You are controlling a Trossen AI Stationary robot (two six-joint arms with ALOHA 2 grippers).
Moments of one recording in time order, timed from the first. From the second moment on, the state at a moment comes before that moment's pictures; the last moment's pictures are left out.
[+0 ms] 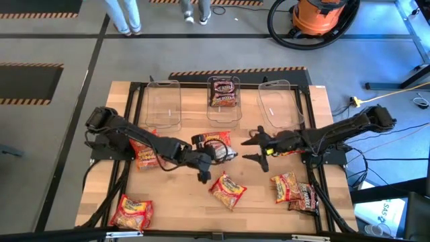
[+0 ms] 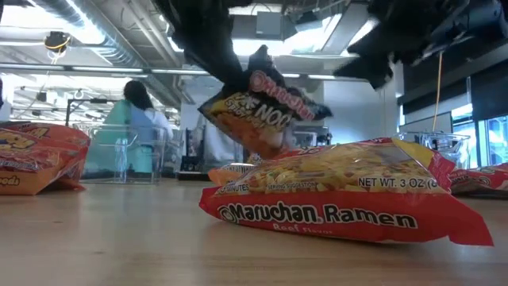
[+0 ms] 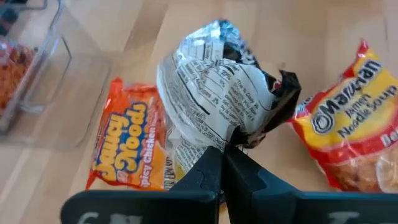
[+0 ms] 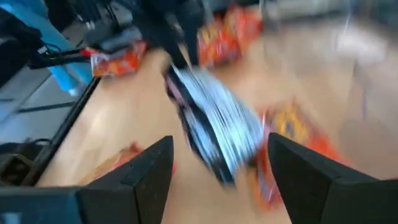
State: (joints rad) left arm -0.30 1.69 1.23 -0.47 -0.43 -0.36; right arm 0.22 1.11 0.48 0.33 0.13 0.17
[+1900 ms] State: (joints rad) left arm -0.30 1.69 1.23 -0.40 -0.42 -0.36; right arm 0.25 1.69 0.90 0.15 0.24 -0.01
